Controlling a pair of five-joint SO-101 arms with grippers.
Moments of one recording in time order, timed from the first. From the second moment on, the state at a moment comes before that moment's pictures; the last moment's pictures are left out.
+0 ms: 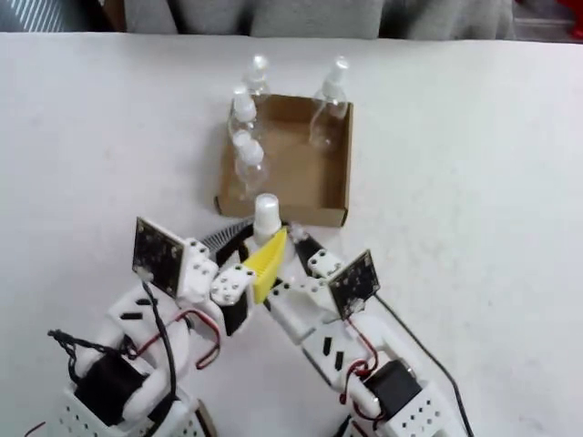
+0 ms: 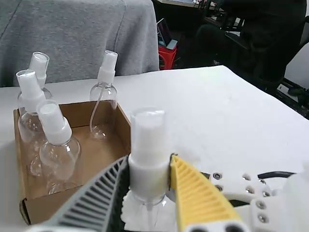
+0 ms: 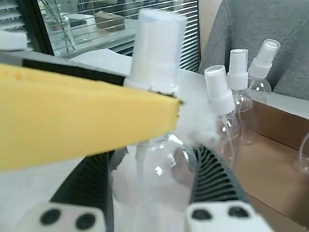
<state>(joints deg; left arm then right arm) 31.5 -89.4 68.6 46.7 14.5 -42.5 -102.1 96.4 18.3 -2.2</state>
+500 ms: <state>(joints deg) 34.2 -89.5 70.5 46.1 10.0 -41.4 -102.1 96.4 19.3 -2.1</state>
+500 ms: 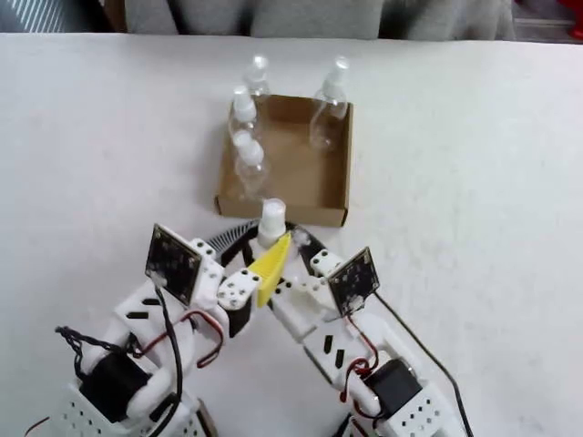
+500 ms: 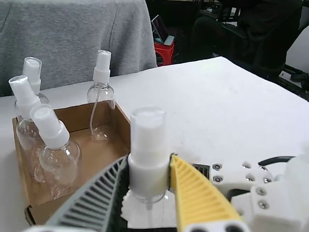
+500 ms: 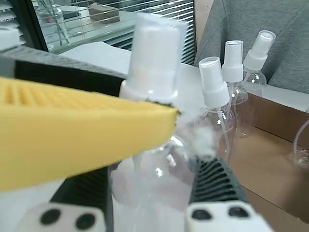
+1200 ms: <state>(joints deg) 34.3 -89.5 70.2 46.7 11.0 -40.8 -102.2 96.4 19.3 -2.2</state>
